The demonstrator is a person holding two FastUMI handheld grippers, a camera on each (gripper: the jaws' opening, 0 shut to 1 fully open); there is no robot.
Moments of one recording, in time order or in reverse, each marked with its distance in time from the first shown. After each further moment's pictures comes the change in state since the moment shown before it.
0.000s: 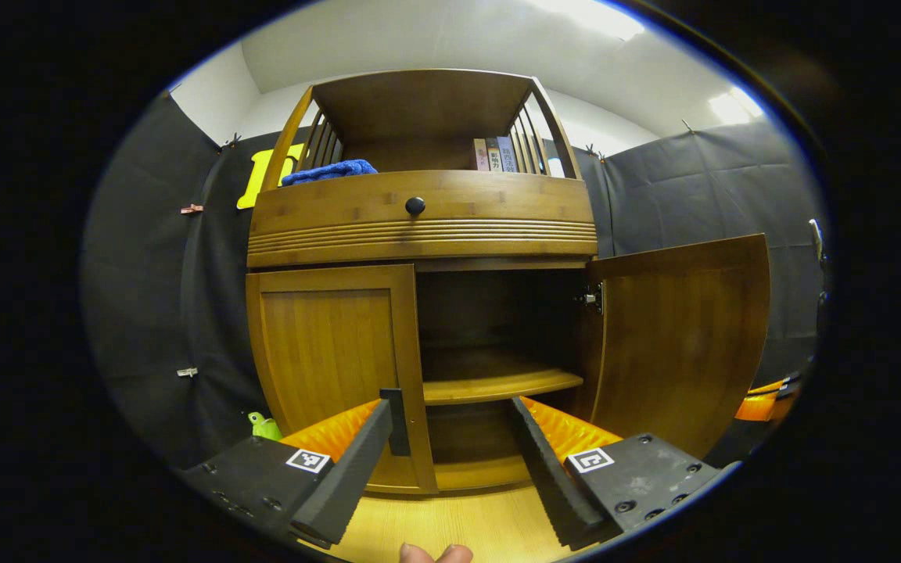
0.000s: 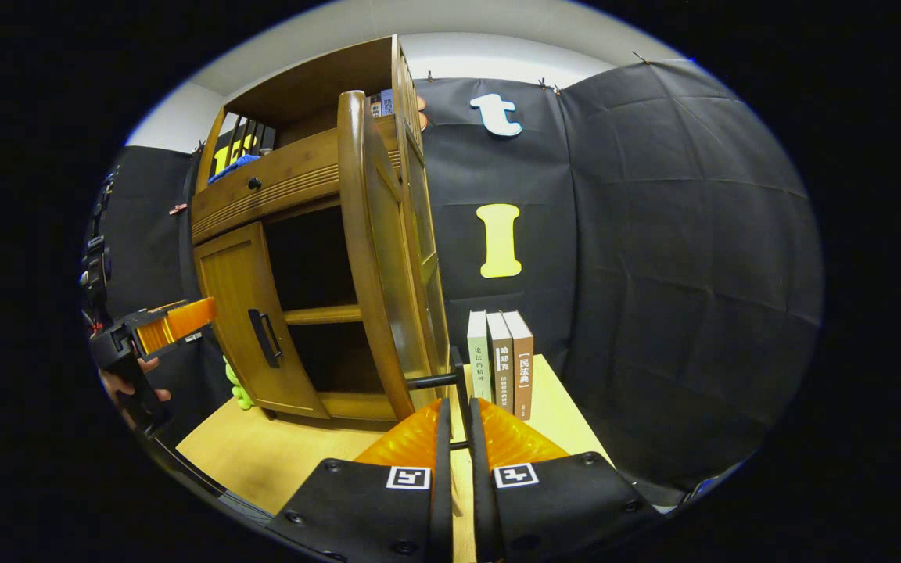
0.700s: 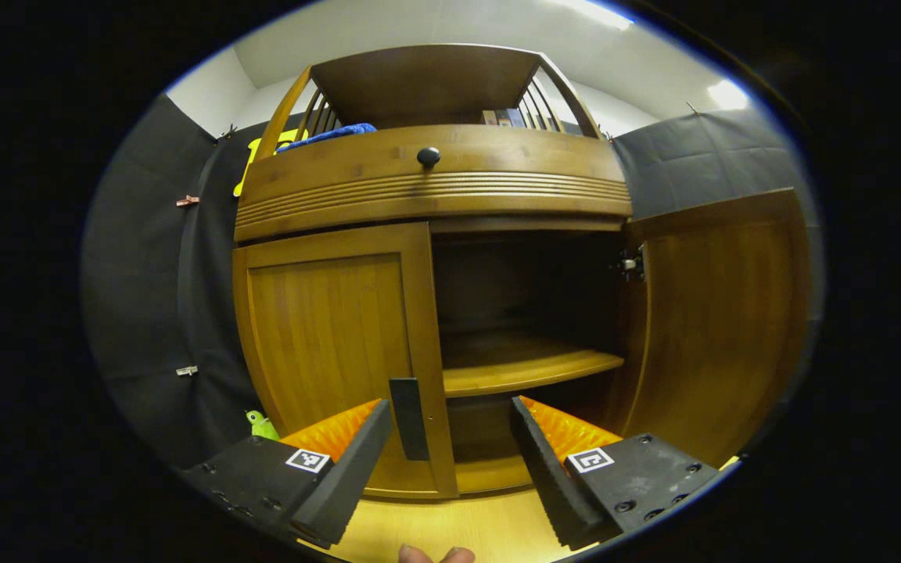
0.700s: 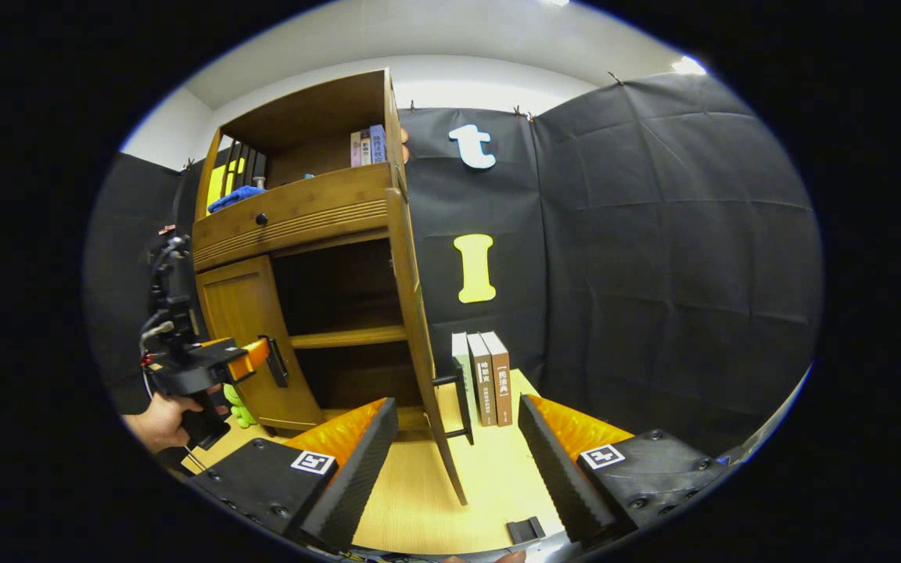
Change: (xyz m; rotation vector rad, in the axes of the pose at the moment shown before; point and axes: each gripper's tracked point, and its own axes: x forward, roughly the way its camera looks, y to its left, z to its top) left arm 0.071 0.039 -0.049 0.052 0.045 0.051; right arm -0.083 0.021 0.037 0.039 -0.108 -0.077
